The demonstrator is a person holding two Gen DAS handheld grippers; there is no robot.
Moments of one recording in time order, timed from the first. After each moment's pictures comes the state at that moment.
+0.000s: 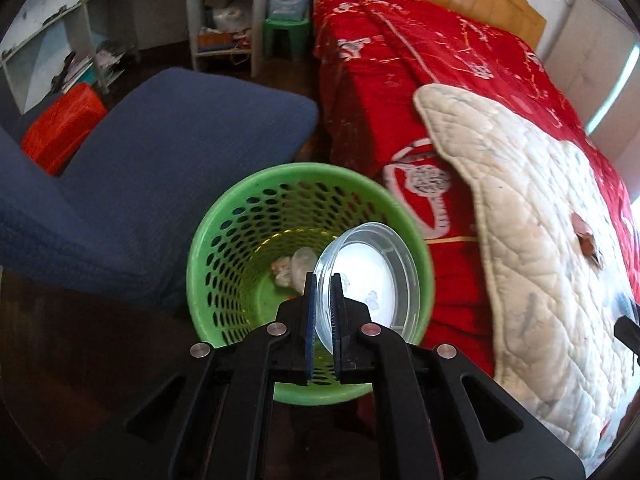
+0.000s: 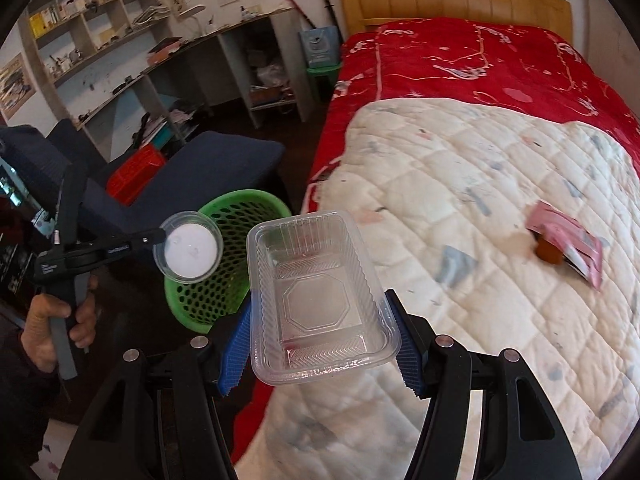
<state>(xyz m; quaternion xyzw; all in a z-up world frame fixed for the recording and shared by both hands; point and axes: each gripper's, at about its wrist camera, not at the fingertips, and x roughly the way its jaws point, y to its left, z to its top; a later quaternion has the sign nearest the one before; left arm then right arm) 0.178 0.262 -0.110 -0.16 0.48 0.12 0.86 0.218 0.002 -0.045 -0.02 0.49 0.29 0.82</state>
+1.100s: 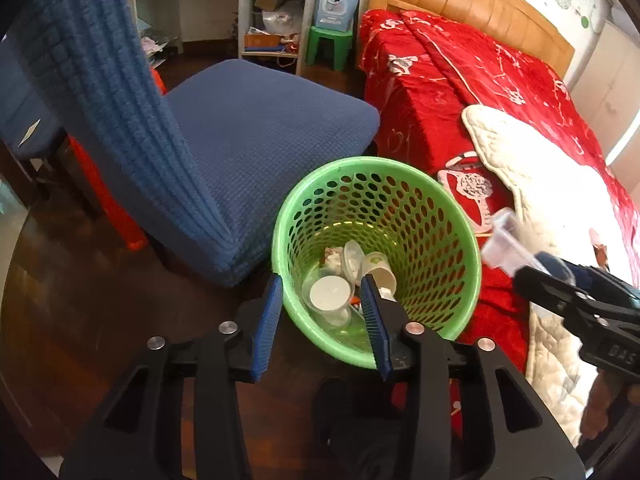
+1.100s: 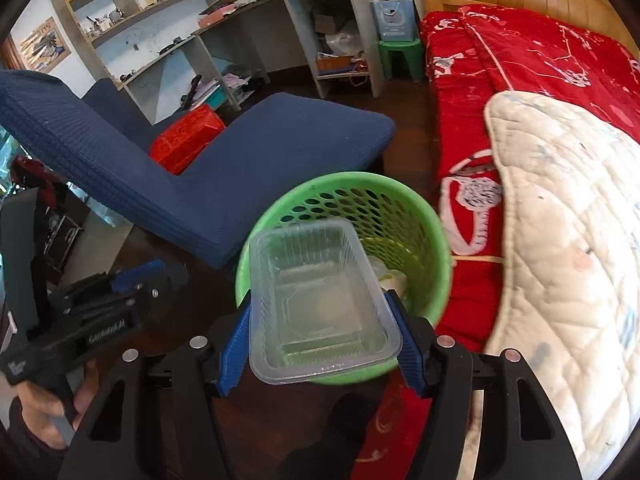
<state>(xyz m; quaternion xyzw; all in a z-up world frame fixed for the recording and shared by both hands) 0.108 0.309 -0.108 -0.18 0.46 0.17 0.86 0.215 0.176 -0.088 -0.04 0.51 0.38 0.77</state>
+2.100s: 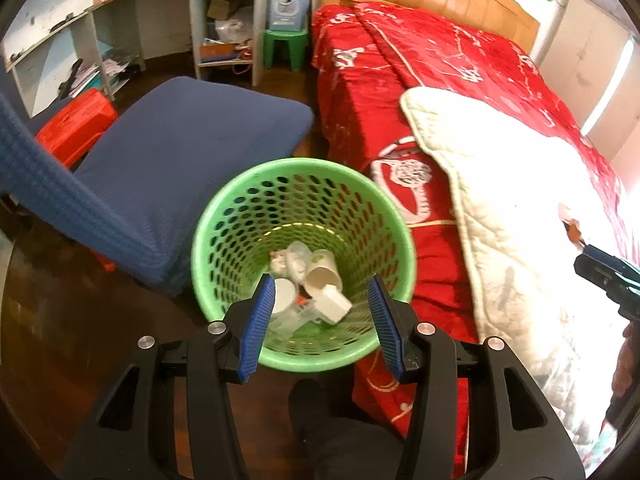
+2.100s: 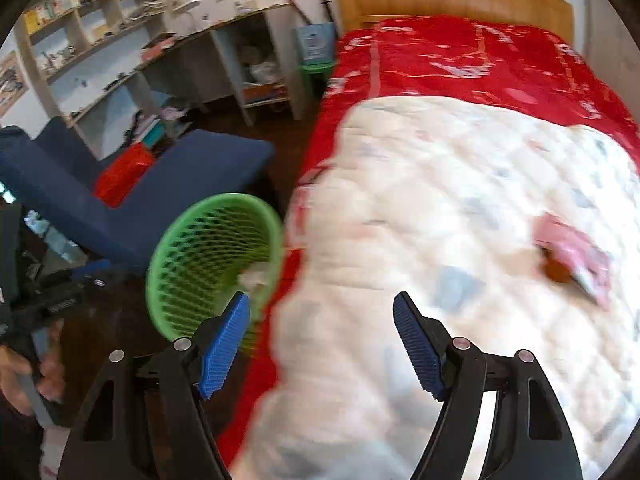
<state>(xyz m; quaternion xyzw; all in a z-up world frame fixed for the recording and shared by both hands) 0.143 0.230 -0.091 -0.14 0.46 0.11 0.87 0.251 -0.006 -0.064 -0.04 0.49 0.27 0.83</state>
